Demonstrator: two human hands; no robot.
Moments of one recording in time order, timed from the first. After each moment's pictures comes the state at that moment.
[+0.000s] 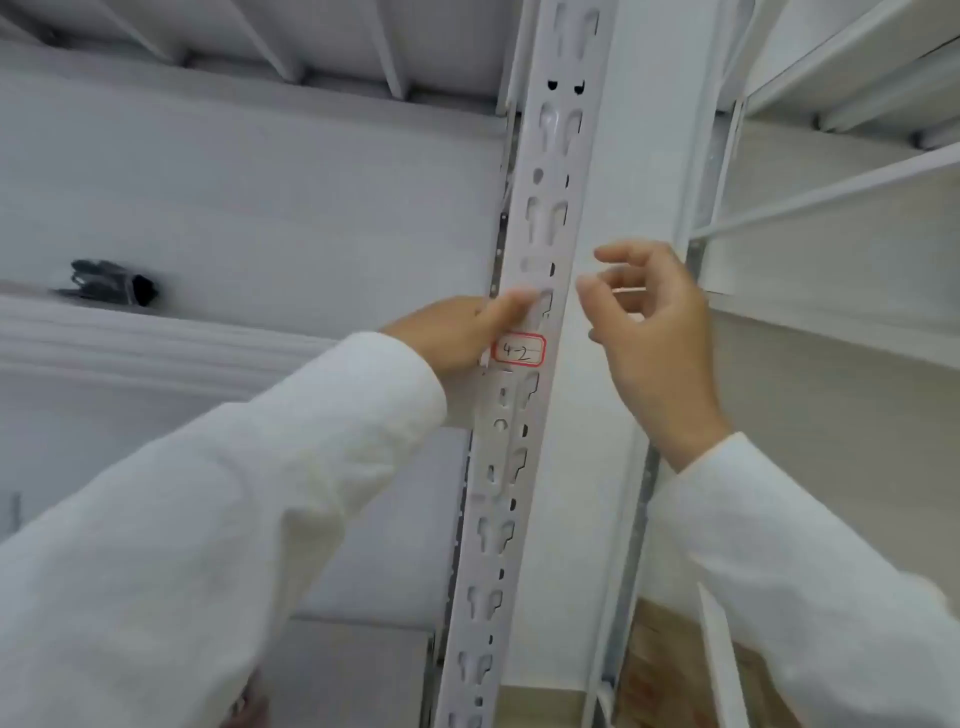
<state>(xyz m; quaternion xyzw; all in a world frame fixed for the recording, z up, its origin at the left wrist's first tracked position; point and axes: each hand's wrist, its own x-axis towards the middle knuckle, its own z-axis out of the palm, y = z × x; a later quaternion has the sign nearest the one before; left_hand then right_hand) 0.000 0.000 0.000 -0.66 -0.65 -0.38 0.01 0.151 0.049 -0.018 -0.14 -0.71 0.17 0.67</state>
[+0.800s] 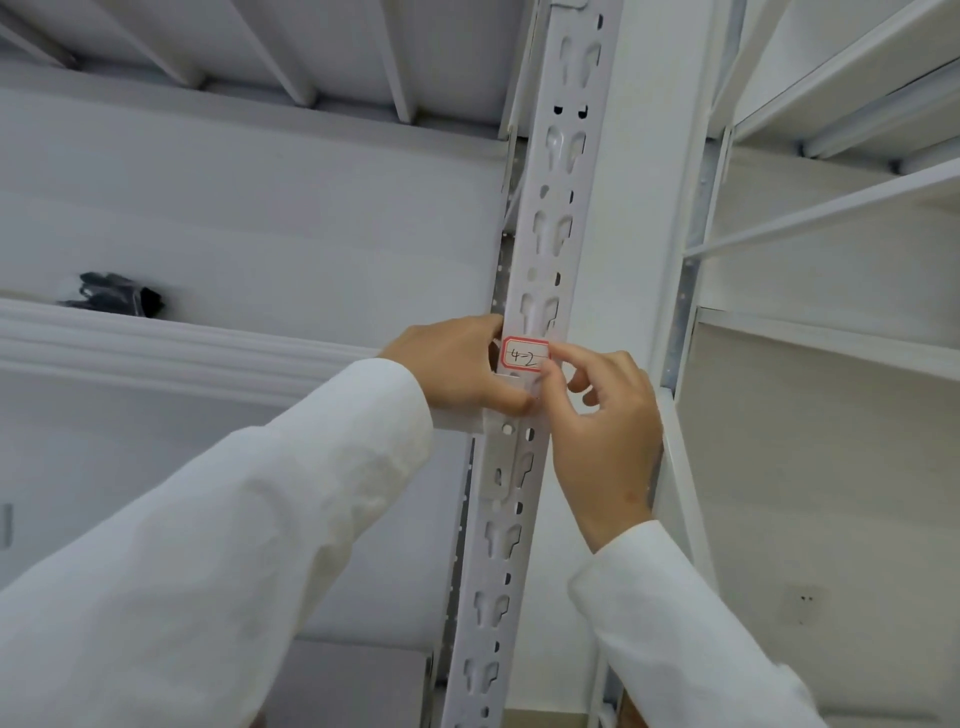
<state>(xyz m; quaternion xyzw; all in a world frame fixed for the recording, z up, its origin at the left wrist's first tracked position) -0.005 -0.018 -0.023 -0.67 -0.67 -0.30 0.08 0.124 0.032 -0.084 -0.21 -0.66 -0.04 0.72</state>
